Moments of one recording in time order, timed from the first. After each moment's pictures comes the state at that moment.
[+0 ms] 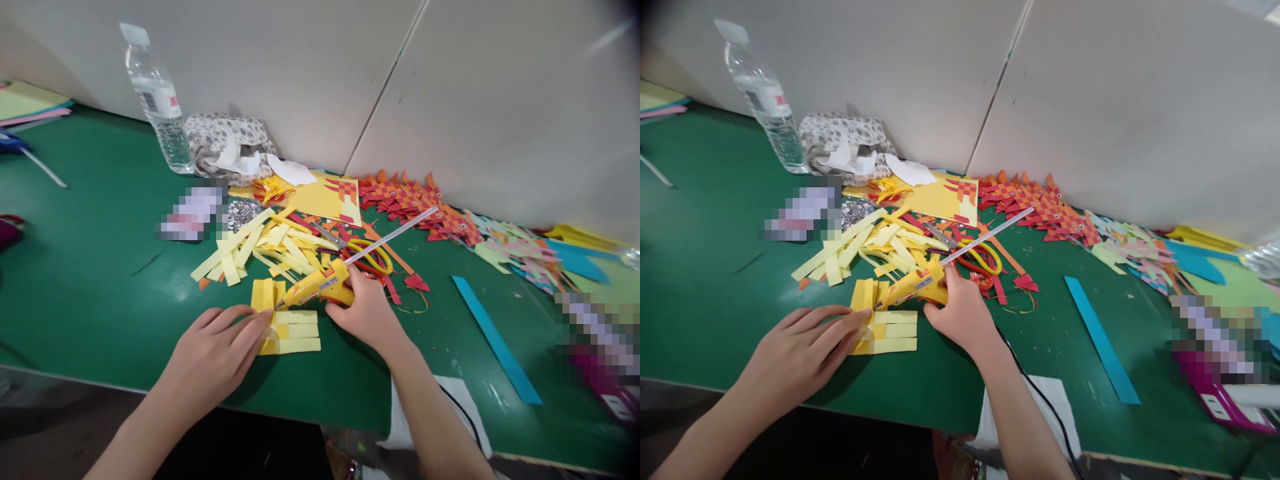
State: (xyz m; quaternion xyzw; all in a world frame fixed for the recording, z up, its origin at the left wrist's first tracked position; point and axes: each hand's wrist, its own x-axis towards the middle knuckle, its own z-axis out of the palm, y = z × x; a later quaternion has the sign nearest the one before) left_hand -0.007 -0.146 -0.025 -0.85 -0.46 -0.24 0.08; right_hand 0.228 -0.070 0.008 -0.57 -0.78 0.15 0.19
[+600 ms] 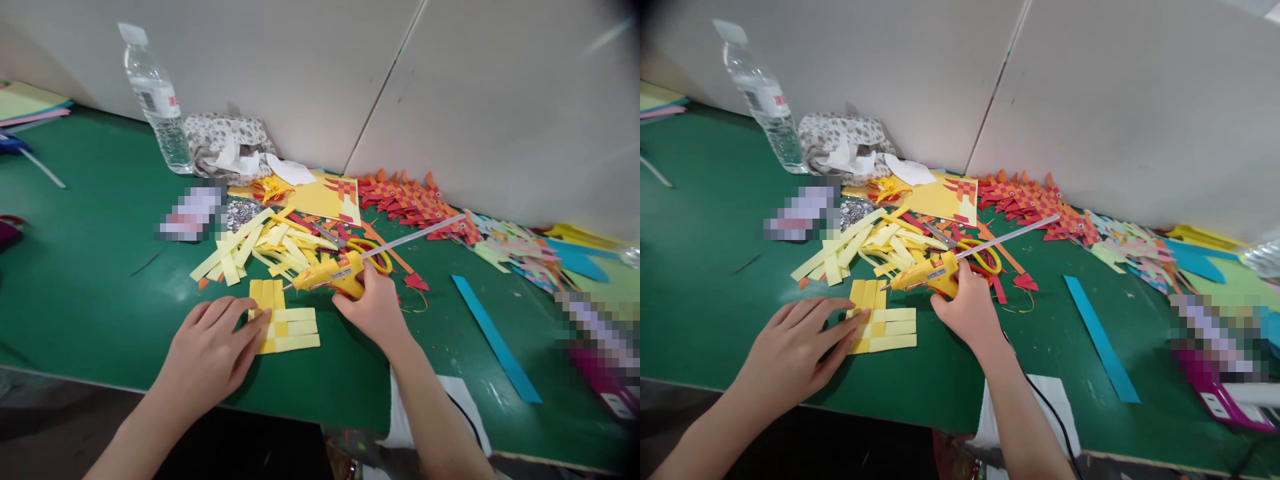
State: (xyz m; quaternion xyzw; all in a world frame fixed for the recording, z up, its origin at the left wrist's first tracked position) left_hand -0.005 -0.147 -0.017 -0.83 -0.51 -0.22 0.08; right_hand 0.232 -0.067 0.010 -0.62 -0.74 0.10 0.25
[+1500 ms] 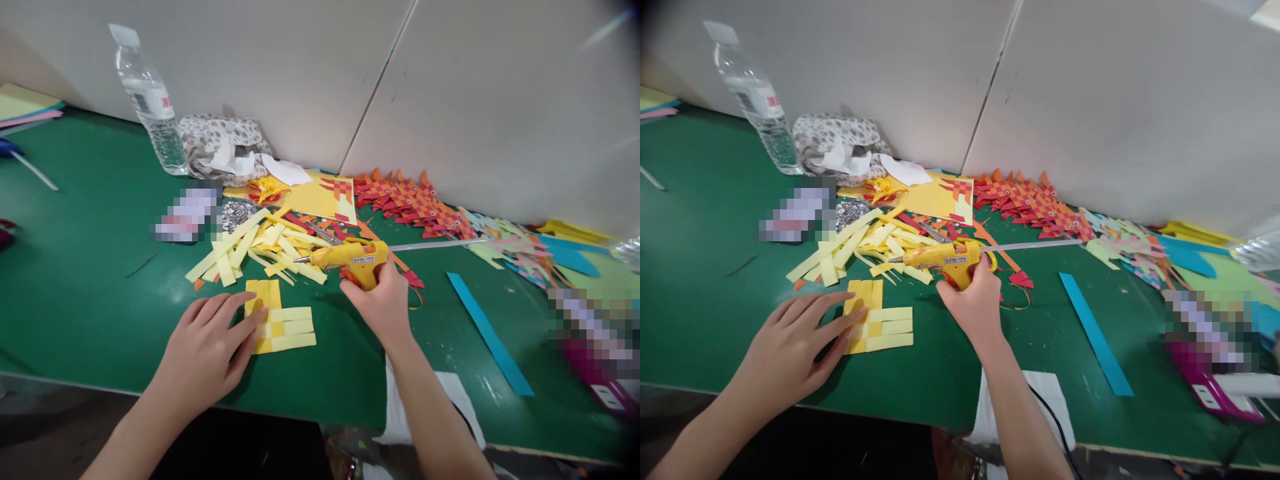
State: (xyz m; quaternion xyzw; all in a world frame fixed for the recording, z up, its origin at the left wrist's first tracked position) left_hand -0.005 -0.145 -0.016 -0.83 -0.51 -0.20 0.07; right_hand 0.233 -0.068 0.020 -0.65 -0.64 0.12 0.39
